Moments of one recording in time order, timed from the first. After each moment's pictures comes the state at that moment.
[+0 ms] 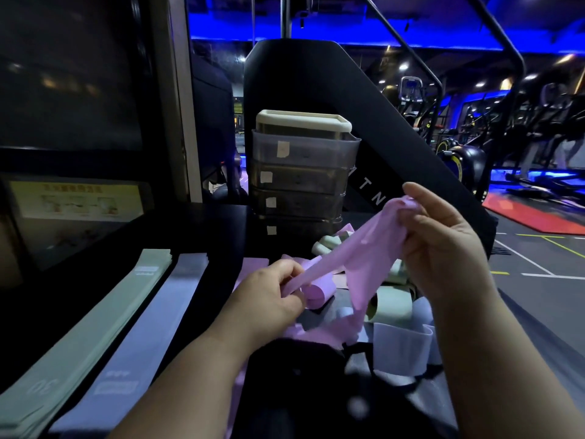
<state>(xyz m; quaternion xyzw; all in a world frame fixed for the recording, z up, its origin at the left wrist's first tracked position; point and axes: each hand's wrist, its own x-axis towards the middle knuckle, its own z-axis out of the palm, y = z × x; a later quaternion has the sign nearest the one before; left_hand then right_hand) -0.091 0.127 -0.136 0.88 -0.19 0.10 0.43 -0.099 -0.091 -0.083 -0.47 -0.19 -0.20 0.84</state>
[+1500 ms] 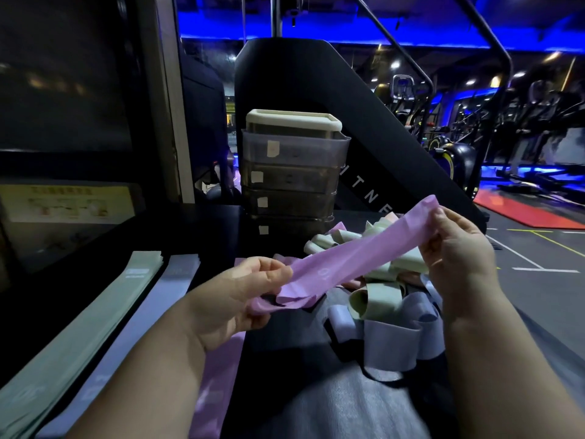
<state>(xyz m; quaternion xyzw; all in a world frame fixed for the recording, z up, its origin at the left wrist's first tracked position) -0.097 0.145 -0.114 0.68 -0.11 -0.19 0.70 -0.077 -0.140 -0.101 -0.44 0.04 -0.33 0.83</state>
